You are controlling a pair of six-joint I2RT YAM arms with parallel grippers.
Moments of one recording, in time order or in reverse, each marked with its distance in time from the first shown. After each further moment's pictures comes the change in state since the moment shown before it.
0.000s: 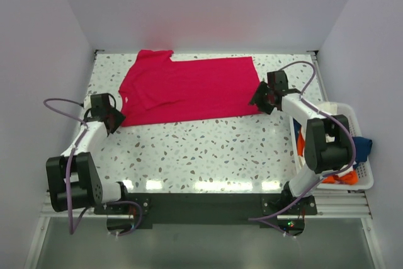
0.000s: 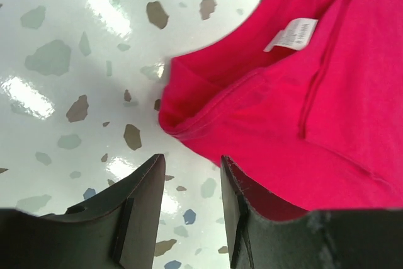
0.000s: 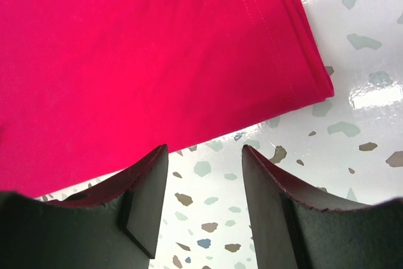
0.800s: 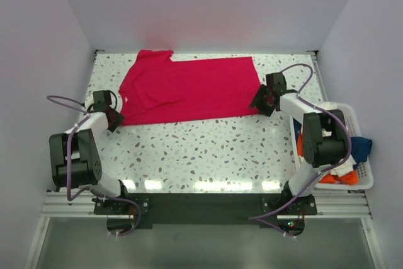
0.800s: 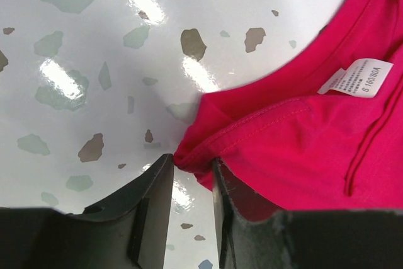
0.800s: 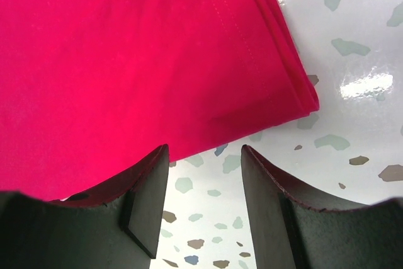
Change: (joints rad) left arm 0.018 0.222 0.068 0.037 -0.075 -0.006; right arm -0.012 0.066 -0.005 0.021 0.023 -0.001
